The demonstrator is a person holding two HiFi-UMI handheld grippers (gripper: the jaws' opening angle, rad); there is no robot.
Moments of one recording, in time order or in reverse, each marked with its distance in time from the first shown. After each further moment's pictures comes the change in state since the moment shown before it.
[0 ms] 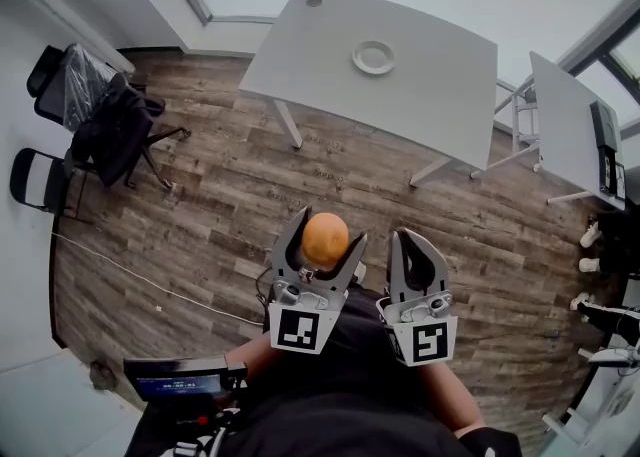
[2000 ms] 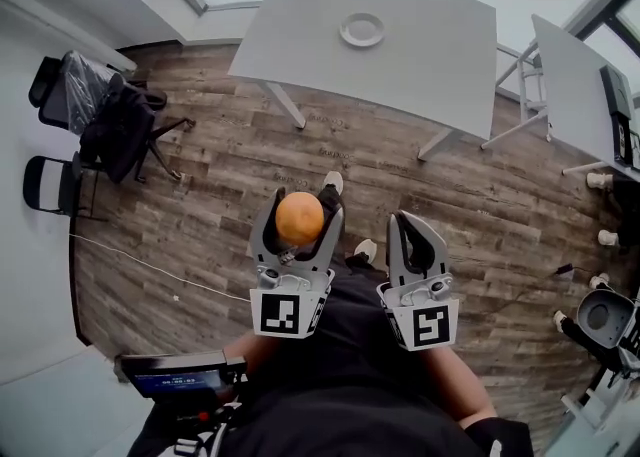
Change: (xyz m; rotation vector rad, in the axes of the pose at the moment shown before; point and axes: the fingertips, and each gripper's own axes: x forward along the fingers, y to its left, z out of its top) left arm 0.003 -0.006 -0.014 -0.049 0.073 0.076; right arm -0.026 -0.032 -0.029 0.060 0.033 -0.022
